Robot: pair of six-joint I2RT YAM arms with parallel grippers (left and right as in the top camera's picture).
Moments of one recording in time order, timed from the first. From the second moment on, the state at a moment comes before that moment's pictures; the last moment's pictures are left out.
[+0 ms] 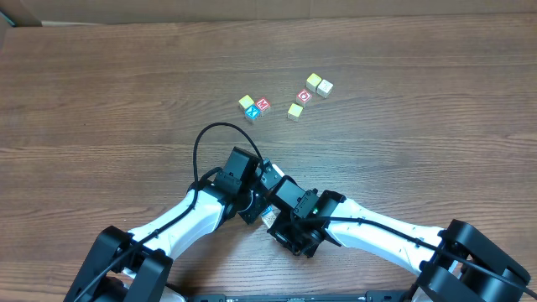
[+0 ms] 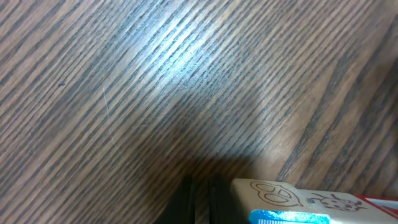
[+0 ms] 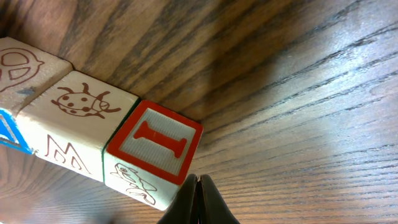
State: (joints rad) left arm -0.51 1.54 0.65 -0.29 0.17 0.32; right arm 0.94 1.64 0.84 -0.55 -0.32 1.56
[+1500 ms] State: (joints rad) left arm -0.51 1.55 0.65 -0.29 0.19 0.38; right arm 1.00 1.64 0.84 -0.51 -0.28 1.61
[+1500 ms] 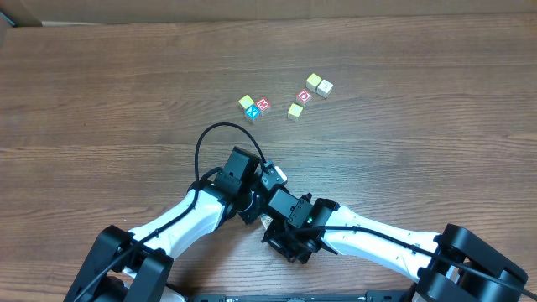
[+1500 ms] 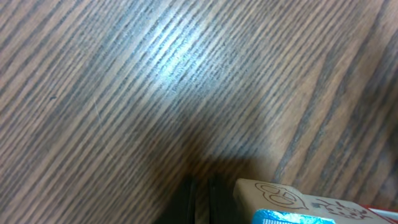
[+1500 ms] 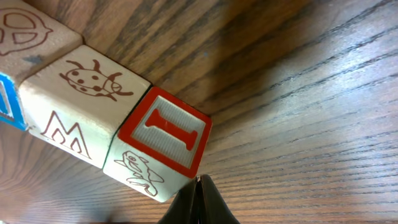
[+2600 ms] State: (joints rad) left arm -0.52 1.55 0.65 -0.26 0.19 0.43; right arm 1.03 1.64 0.84 -0.49 -0.27 1.64
